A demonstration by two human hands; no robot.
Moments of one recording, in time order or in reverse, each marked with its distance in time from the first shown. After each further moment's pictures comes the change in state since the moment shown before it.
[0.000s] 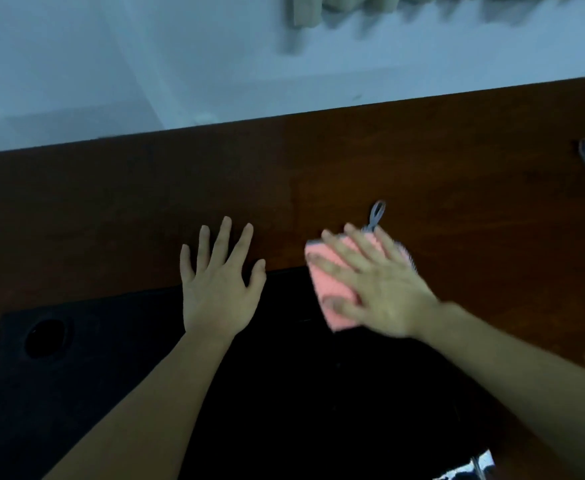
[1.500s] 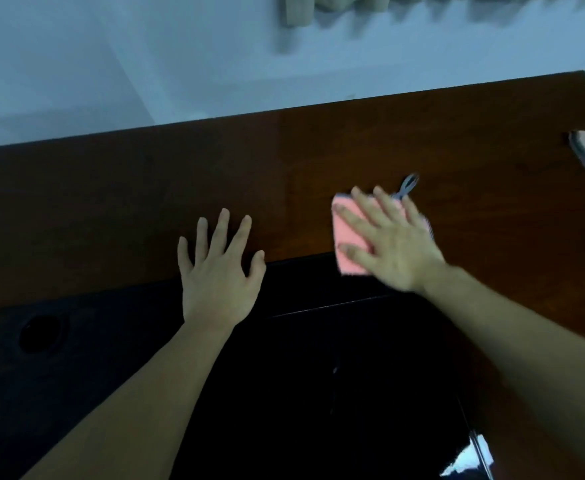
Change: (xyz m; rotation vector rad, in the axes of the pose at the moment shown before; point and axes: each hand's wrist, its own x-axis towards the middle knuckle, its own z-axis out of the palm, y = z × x) left_hand 0.000 0.003 -0.002 0.024 -0.009 -0.013; right_hand 0.015 0.034 -0.006 0.004 0.047 0.256
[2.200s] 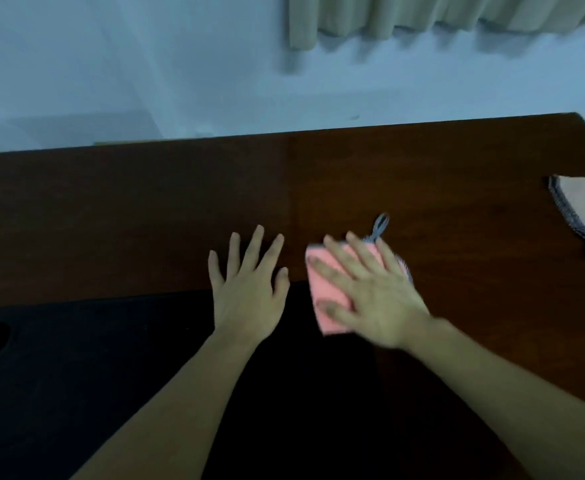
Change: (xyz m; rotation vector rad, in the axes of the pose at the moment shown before) left_hand 0.012 0.110 0.017 -0.102 -0.035 0.012; right_hand -0.027 0.044 0.001 0.020 -0.013 -0.233
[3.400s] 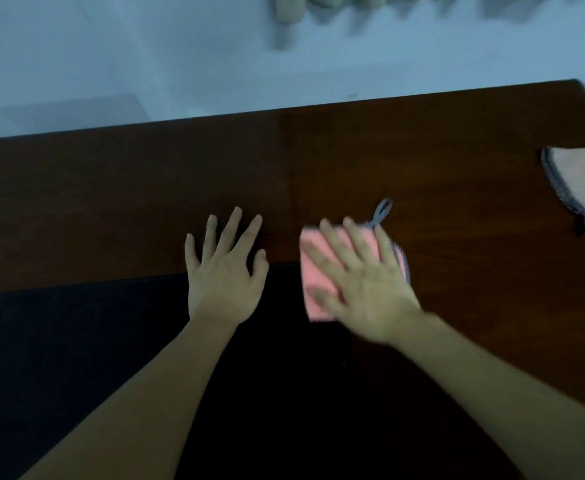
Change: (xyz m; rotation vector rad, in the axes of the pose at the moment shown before) left_hand -0.002 0.002 0.005 0.026 0.076 -0.035; right_hand -0.022 -0.001 0.002 0.011 -0.016 0.065
